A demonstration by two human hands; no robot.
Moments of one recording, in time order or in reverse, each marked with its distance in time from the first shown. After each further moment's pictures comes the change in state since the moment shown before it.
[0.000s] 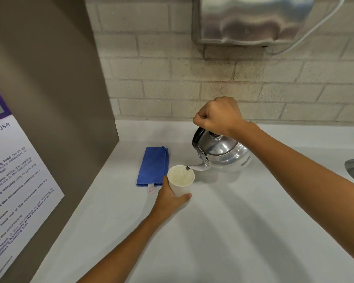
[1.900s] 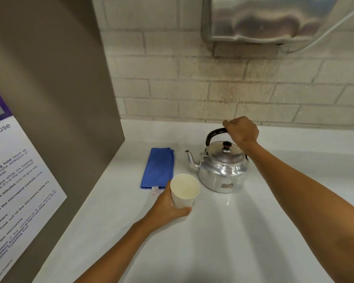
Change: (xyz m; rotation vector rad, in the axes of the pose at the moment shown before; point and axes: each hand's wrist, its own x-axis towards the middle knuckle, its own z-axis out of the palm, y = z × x) left_hand -0.010 0.002 -0.027 0.132 -0.199 0.010; right_hand -0.012 0.061 0.086 0.445 0.022 0.818
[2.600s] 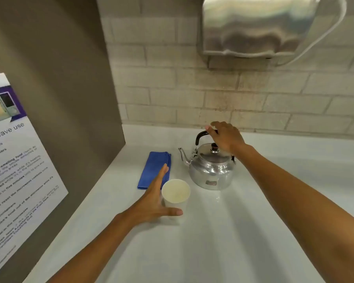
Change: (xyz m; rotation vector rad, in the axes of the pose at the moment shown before) left_hand -0.012 0.017 -0.028 0.153 -0.074 0.146; right_hand -0.015 -0.011 -0.009 -0.225 -0.263 -0.316
